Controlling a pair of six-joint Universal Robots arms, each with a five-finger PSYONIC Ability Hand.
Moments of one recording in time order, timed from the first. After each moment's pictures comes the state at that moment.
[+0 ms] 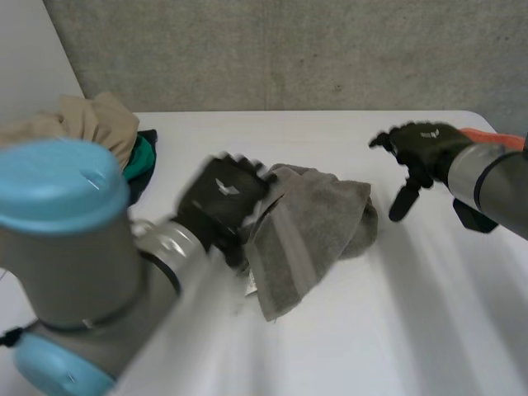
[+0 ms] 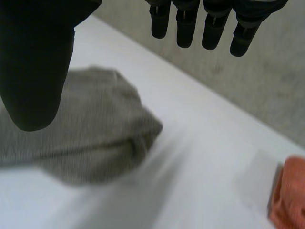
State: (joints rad) left arm 3.97 -1.87 -1.50 3.13 -1.58 3.54; right arm 1.88 -1.20 1.20 0.42 1.44 2.84; left_hand 0.19 0.20 0.21 0.20 0.05; right_hand 0.22 0.21 0.21 0.20 0.05
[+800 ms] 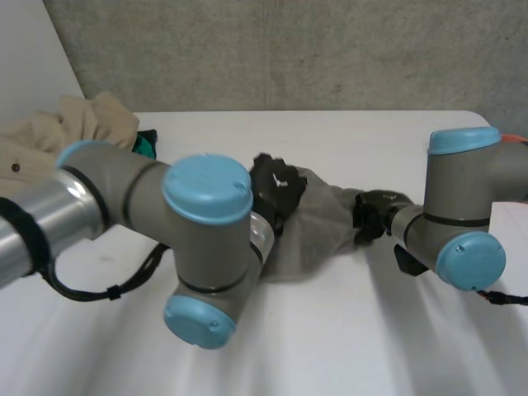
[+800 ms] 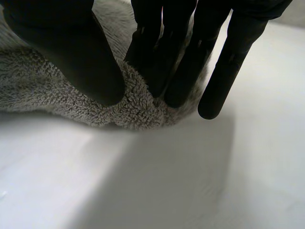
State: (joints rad) left arm 3.89 -2.27 -1.08 3.18 -1.74 3.69; right arm 1.95 -0.82 1.13 0.24 1.53 3.14; left_hand 1.12 1.19 1.18 1.19 0.99; right_hand 1.08 1.17 1.18 1.19 0.97
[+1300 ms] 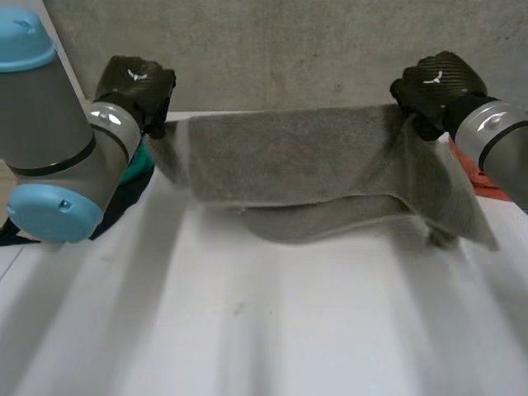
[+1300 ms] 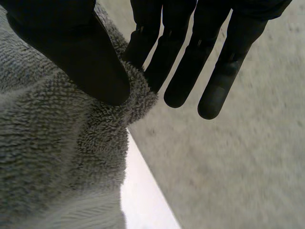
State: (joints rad) left arm 4.26 -2.02 -1.07 3.07 -1.68 3.58; right arm 1.82 -1.19 1.18 0.05 1.28 2.46; left_hand 1.14 1.19 1.19 1.19 0.99; right_hand 1.10 1.17 1.18 1.19 0.99
